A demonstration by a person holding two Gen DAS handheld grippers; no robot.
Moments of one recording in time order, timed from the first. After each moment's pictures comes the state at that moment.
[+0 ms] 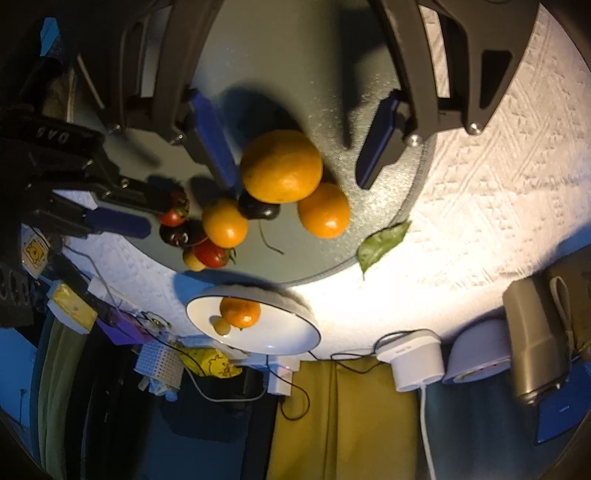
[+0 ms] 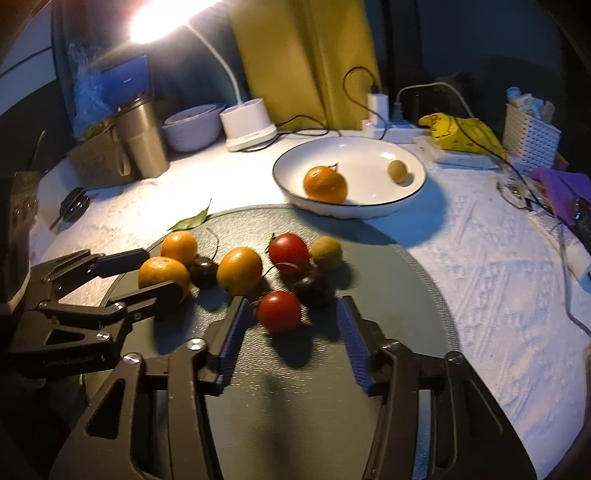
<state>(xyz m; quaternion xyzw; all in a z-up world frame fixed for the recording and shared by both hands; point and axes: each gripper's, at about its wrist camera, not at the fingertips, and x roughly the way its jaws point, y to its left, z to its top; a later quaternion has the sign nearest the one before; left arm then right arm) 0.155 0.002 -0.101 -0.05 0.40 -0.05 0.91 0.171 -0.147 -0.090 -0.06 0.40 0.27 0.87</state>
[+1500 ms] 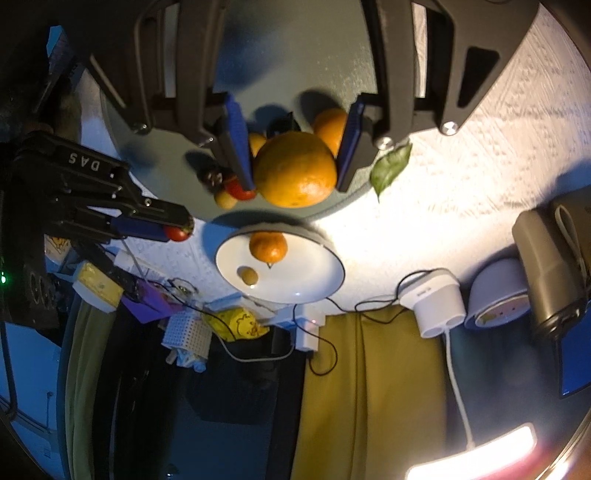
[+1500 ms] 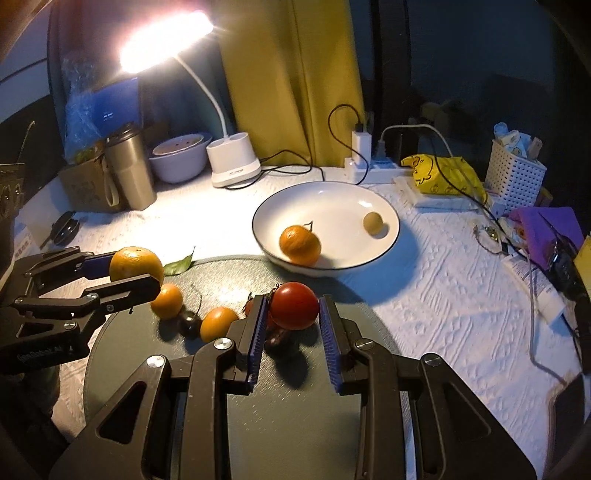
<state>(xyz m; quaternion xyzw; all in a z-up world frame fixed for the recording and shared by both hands) 0.175 0.004 -0.044 -0.03 0.35 -0.09 0.93 0.194 -0.154 -0.047 -0.07 0.36 0.24 0.90</state>
